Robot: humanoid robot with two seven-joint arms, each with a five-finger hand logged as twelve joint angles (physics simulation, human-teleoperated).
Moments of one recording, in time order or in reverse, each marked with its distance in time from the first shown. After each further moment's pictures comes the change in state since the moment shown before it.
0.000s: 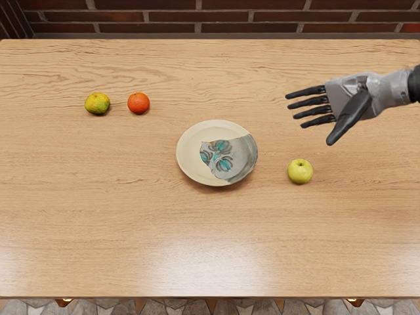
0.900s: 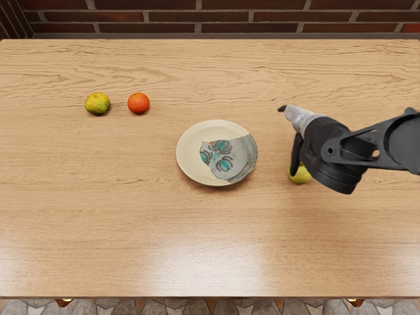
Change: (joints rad) left arm 0.000 0.000 0.000 0.000 0.000 0.000 0.000; right arm 0.343 0.453 -0.714 0.456 -0.623 -1.216 0.000
